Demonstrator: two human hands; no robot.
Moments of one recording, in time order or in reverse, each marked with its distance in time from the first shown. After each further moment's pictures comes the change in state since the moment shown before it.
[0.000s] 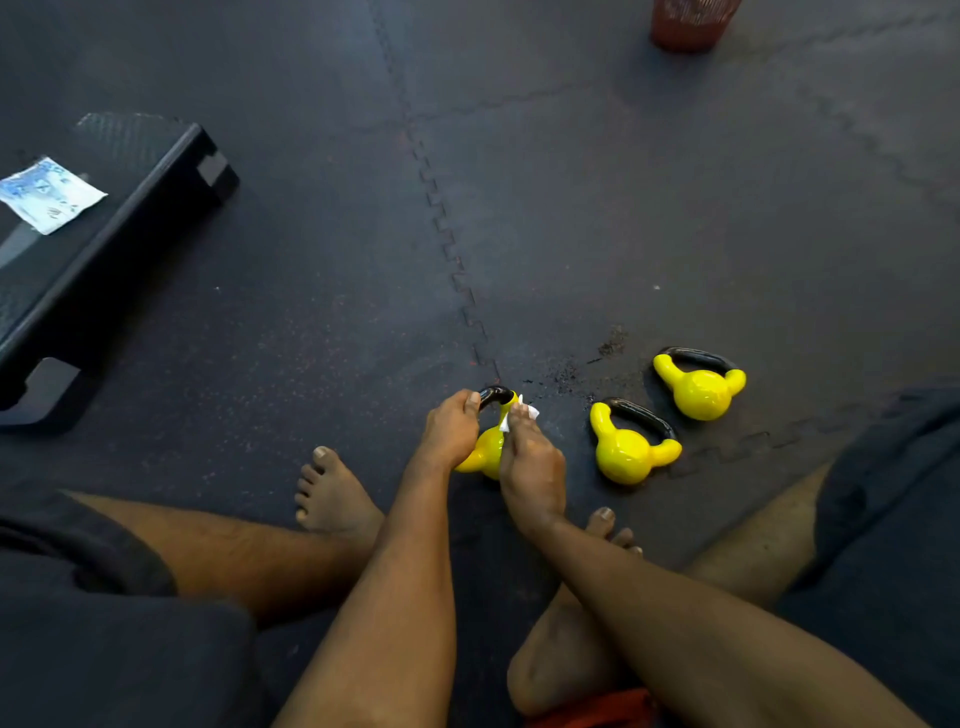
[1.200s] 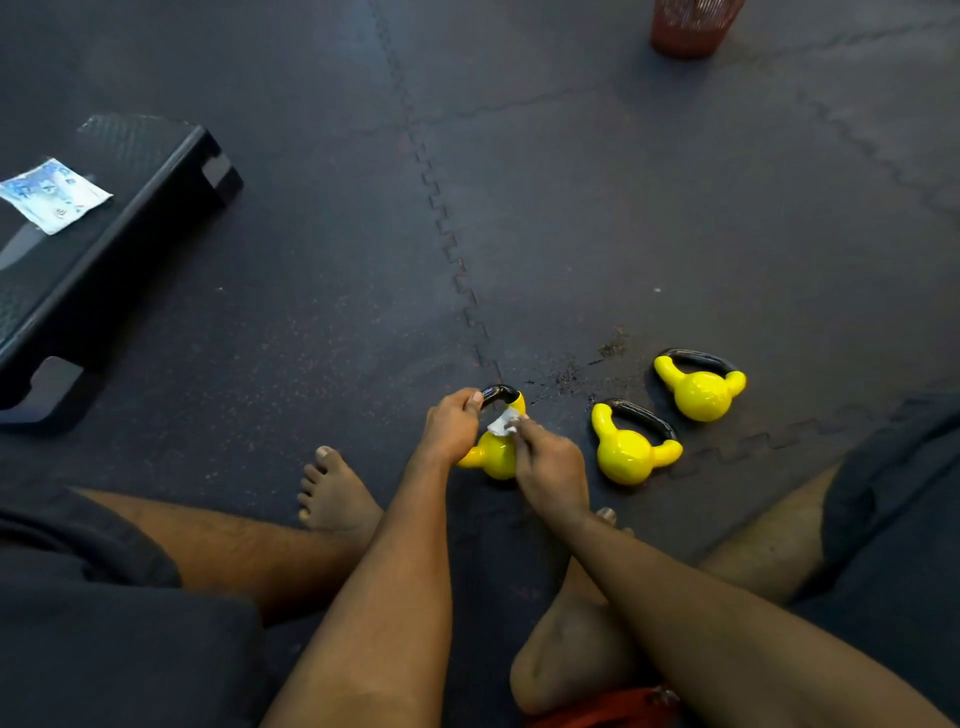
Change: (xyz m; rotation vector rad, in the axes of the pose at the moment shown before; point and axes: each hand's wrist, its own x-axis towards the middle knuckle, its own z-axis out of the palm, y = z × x) left_hand 0.005 -0.001 -0.002 -0.018 0.014 0.026; right_hand 0.006 0.013 -0.024 -0.033 -0.043 -0.109
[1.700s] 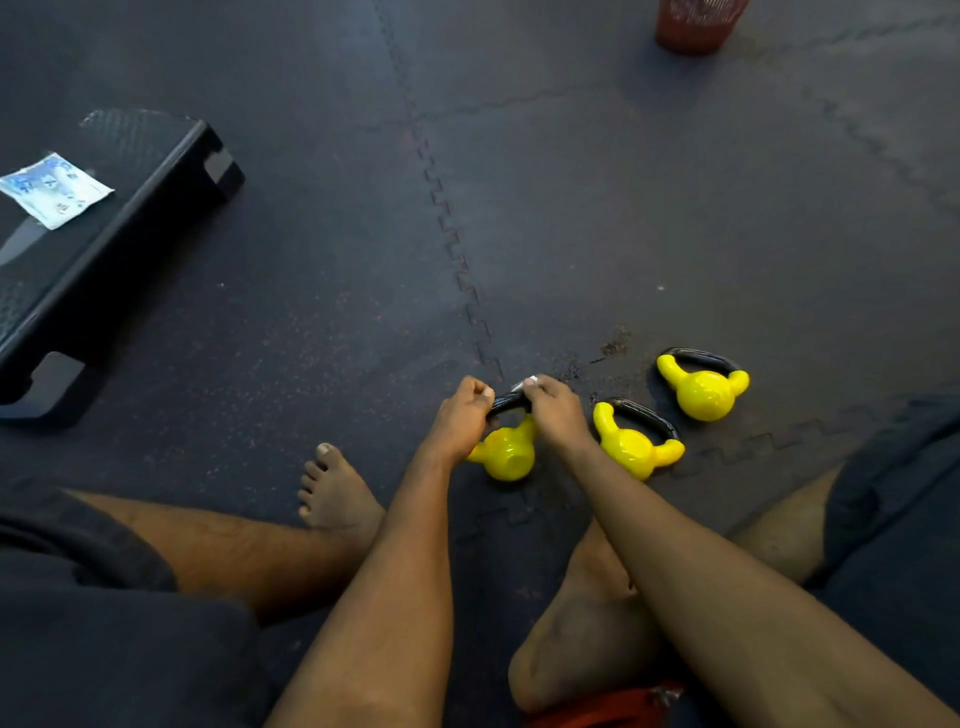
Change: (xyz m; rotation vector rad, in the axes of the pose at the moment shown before) left_hand 0.005 0.003 0.007 -0.280 -0.046 -0.039; right_hand 0.071 -0.007 -0.012 0.420 -0.209 0.437
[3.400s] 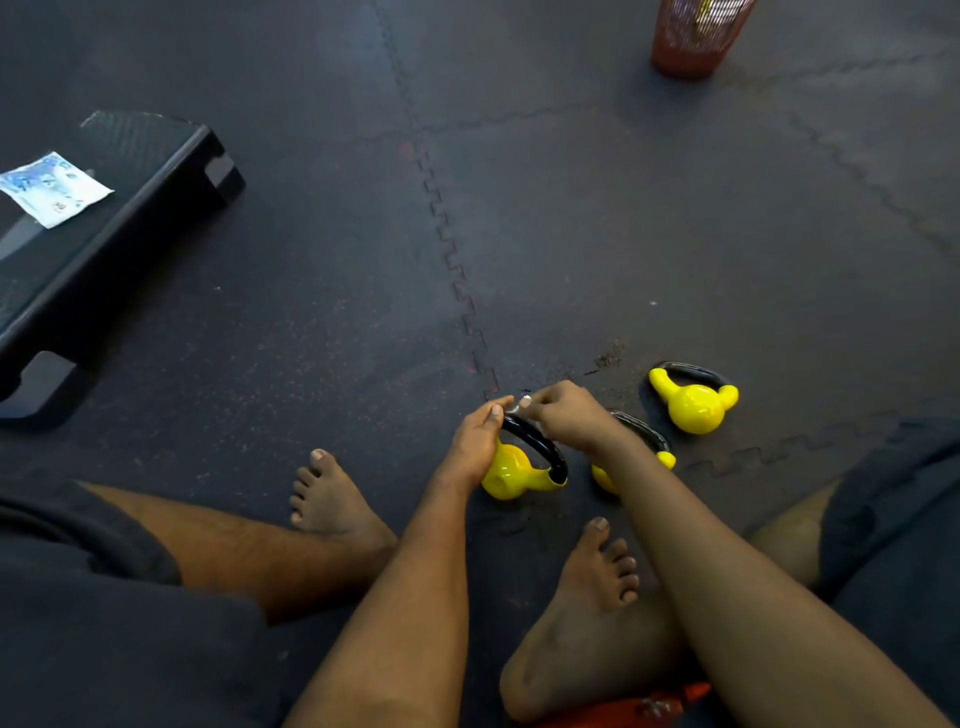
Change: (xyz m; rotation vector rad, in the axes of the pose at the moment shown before) left_hand 0.003 -0.025 0.034 -0.299 -0.105 0.075; right_hand -0.018 -0.049 -0.047 -0.446 -0.302 -0.007
